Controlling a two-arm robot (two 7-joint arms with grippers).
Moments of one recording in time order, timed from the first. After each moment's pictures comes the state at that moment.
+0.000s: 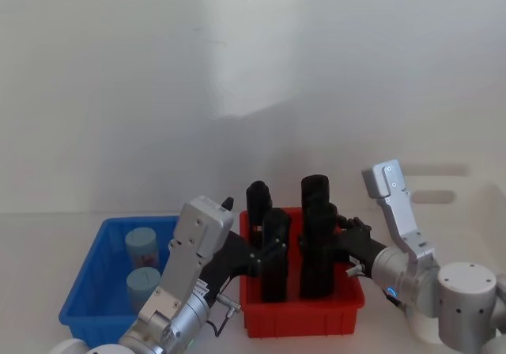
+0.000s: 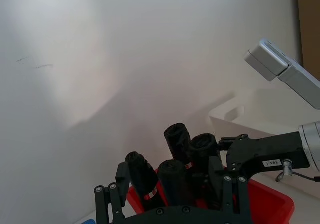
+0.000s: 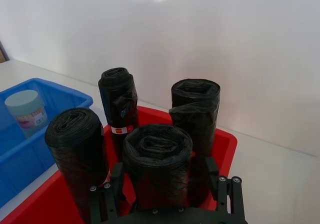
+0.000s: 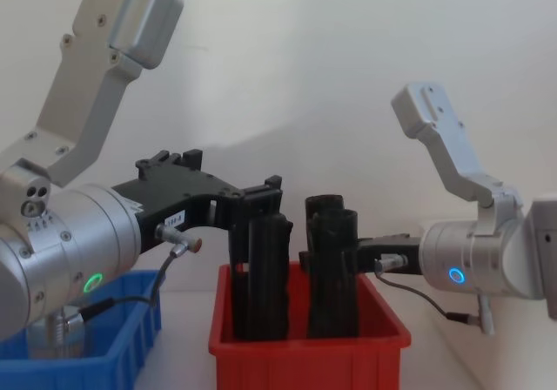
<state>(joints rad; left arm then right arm) -0.24 0.38 0.45 -1.63 -0.20 0.01 -0.01 0.61 0.02 -0.31 -0.94 0.11 0.18 0.36</state>
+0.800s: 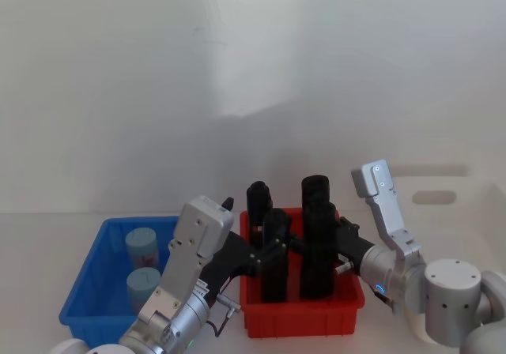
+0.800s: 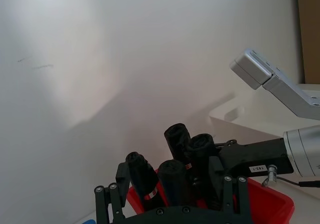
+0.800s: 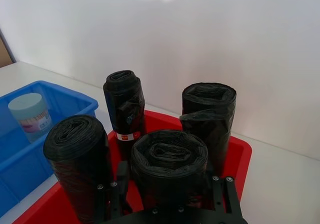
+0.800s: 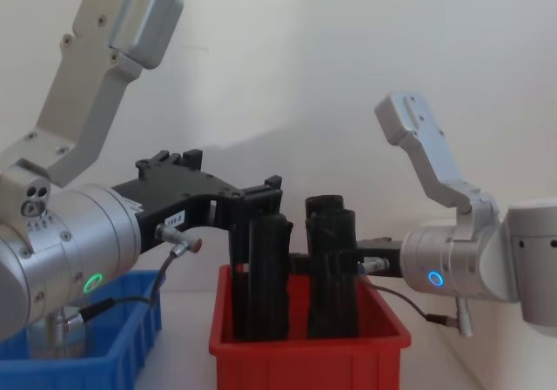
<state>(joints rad) -0.24 0.38 0.45 -1.63 -0.20 0.01 -0.01 0.68 -0.02 -0.32 -0.79 0.12 0.10 0.38</state>
